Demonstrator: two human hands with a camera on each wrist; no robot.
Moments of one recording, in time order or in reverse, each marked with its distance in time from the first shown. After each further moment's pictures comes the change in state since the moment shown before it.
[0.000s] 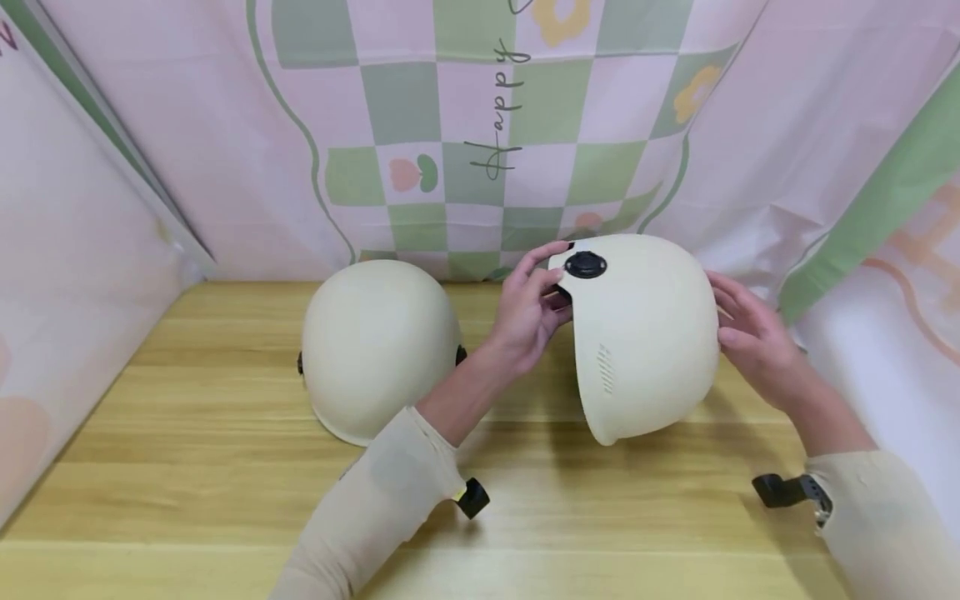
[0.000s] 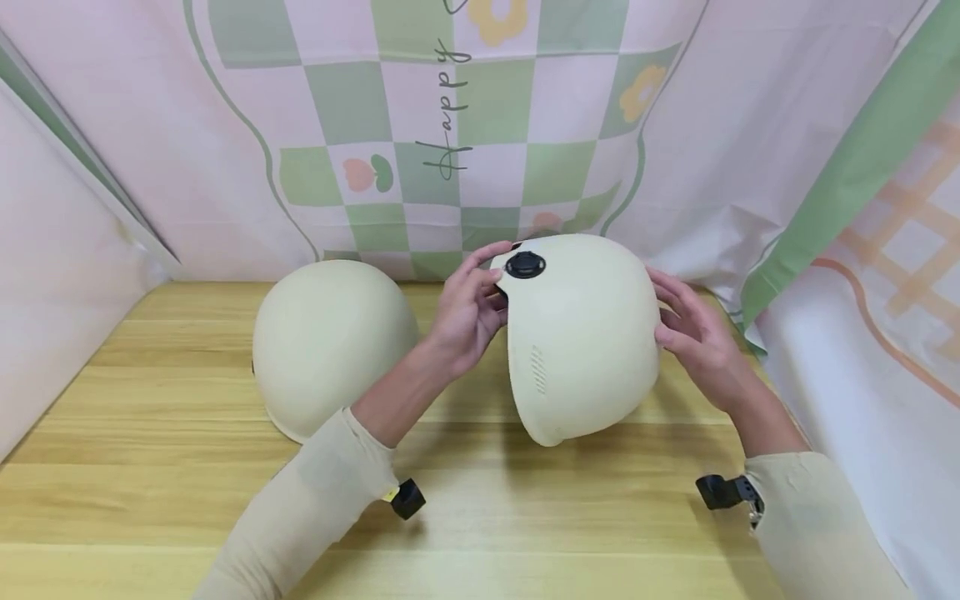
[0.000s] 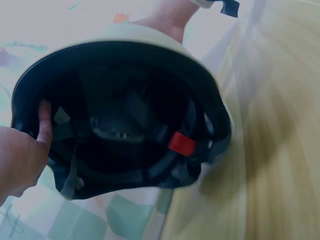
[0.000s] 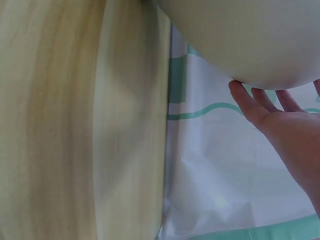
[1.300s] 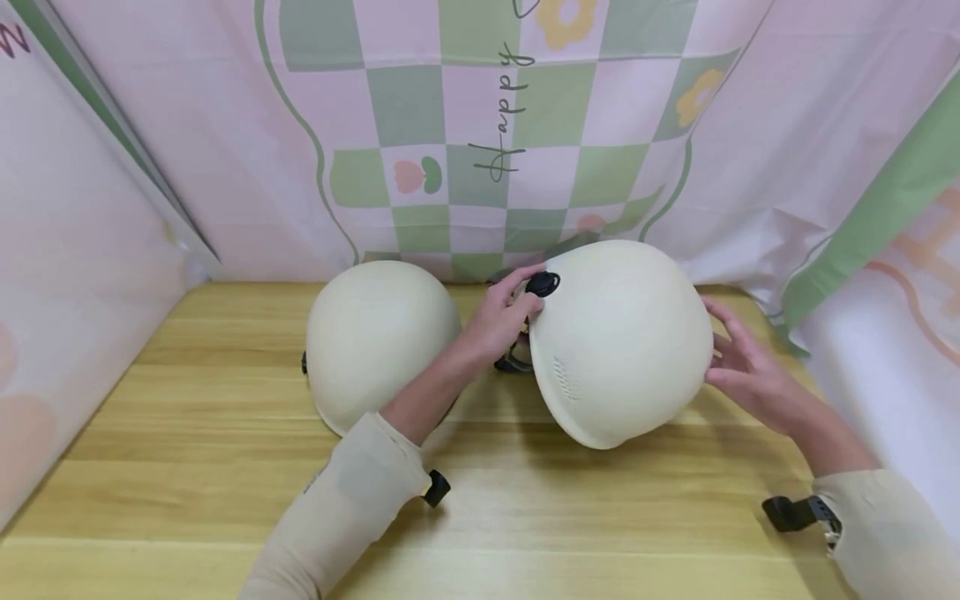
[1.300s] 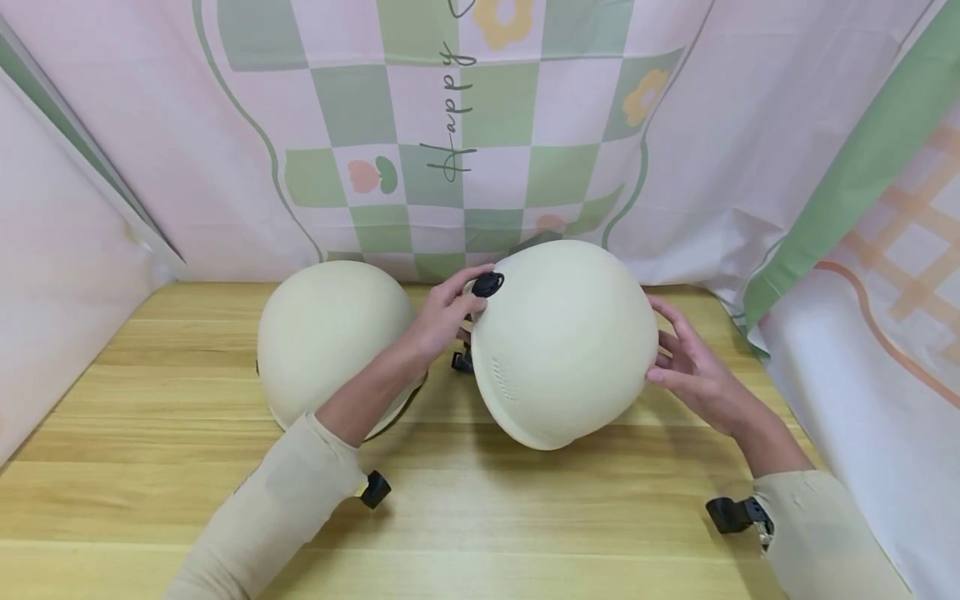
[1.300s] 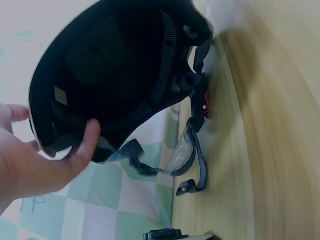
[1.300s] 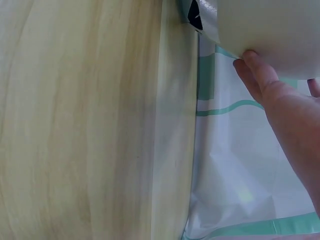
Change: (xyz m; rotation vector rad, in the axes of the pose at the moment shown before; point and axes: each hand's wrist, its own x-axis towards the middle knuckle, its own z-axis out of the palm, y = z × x) left_hand -0.009 0.024 -0.046 0.833 -0.103 -0.033; right_hand -0.024 0.016 -0.010 -0.044 -0.173 0.128
